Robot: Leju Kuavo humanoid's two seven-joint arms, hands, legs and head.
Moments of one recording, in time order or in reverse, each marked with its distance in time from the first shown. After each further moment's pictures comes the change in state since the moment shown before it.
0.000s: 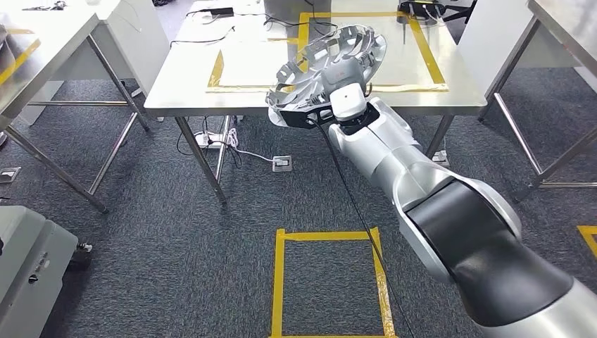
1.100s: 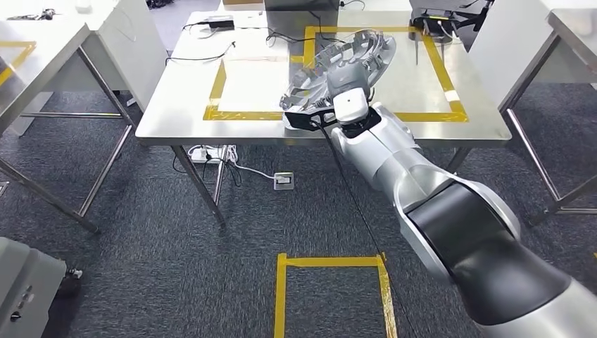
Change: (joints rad) left arm -0.002 -0.009 0.000 0.001 -0.013 0.015 0.010; right arm 0.024 -0.020 -0.009 0.001 -0.006 -0.008 0.040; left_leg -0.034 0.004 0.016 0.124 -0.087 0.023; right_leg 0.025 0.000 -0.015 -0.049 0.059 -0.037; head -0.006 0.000
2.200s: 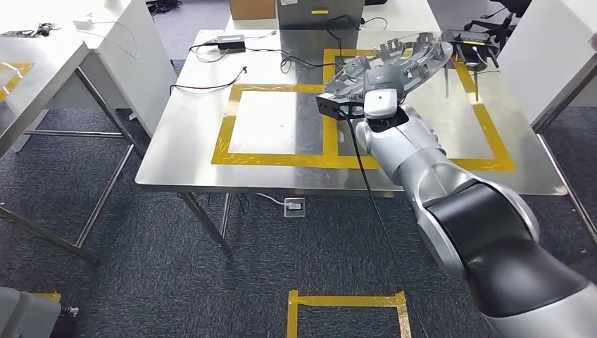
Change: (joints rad) left arm 0.003 -0.001 0.000 0.001 -0.003 0.000 0.008; right arm 0.017 -0.082 -0.105 0.003 -0.065 -0.010 0.123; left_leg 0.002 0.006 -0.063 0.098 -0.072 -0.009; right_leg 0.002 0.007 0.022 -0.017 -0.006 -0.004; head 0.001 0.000
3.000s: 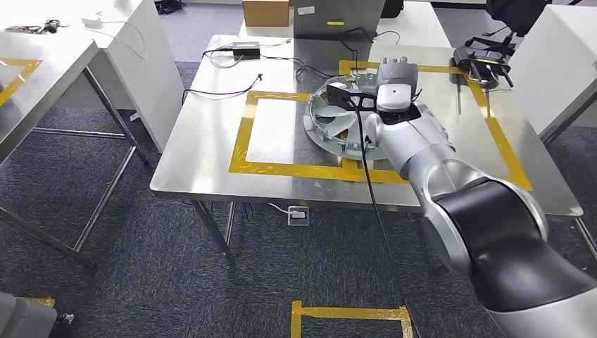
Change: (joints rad) left arm -0.007 -0.013 -0.004 0.004 -0.040 -0.052 -0.057; right arm -0.022 -0.032 -0.093 0.003 -0.022 -0.016 0.012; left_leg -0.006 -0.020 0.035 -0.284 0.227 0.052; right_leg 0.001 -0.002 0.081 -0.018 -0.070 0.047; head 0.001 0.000
